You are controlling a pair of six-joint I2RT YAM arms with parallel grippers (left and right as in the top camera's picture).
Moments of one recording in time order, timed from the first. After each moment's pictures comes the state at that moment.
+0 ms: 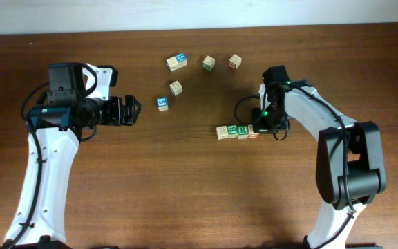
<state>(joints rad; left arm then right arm) 0.06 1.48 1.30 -0.83 0.34 0.09 0.16 2.02 1.36 -0.84 -0.17 0.16</state>
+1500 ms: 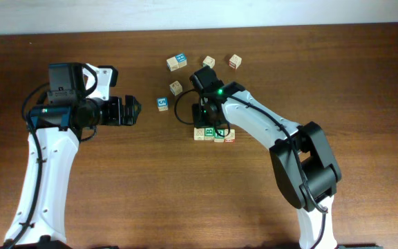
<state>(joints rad) 0.06 1.48 1.30 -0.83 0.34 0.09 0.54 2.14 1.61 -0.73 -0.07 0.42</state>
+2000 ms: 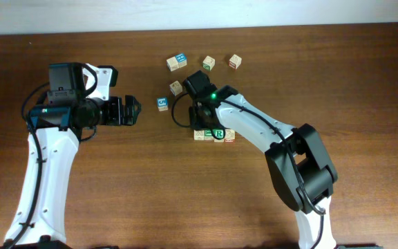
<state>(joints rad) 0.06 1.48 1.30 -0.83 0.34 0.09 0.59 2.14 1.61 -0.73 0.03 0.47</state>
